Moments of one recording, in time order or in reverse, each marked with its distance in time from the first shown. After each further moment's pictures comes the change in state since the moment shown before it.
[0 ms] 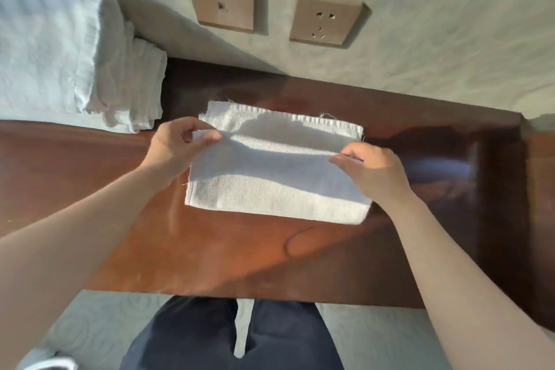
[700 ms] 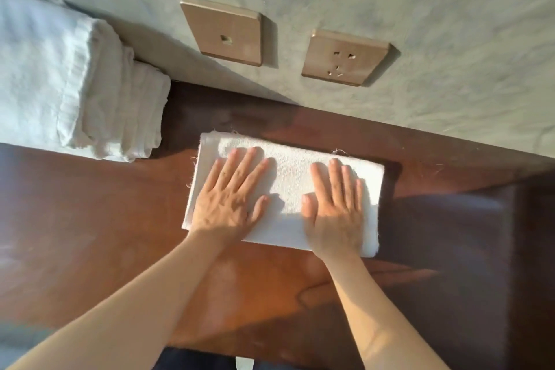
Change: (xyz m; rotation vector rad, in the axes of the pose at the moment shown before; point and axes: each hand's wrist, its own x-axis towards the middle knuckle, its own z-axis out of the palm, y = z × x) left_hand 0.003 -0.032 0.102 0.873 0.003 0.412; right_hand 0.024 -0.005 0.114 -0.337 0.234 -0.133
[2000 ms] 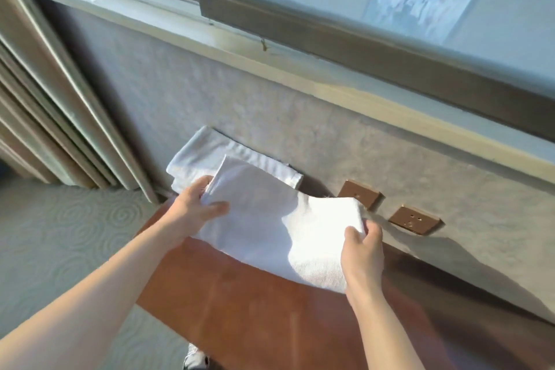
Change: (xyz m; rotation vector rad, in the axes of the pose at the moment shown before) left_hand -0.160 -0.199 -0.311 -1.223 0.356 -0.525; right_hand 0.015 -0.252 -0.228 0.882 0.077 0.385
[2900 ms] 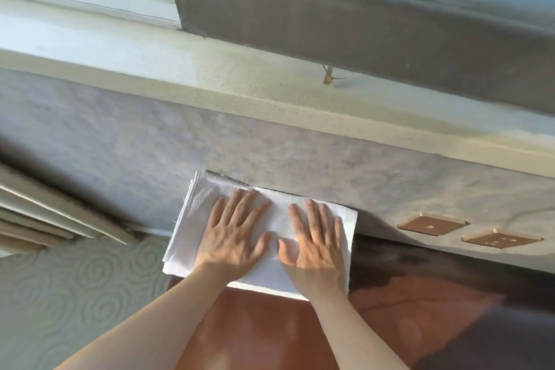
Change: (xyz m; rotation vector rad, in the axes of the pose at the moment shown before) left_hand 0.245 -0.098 -0.020 1.199 -0.135 0.671; right_hand 0.085 -0.011 0.268 -0.827 0.005 -0.545
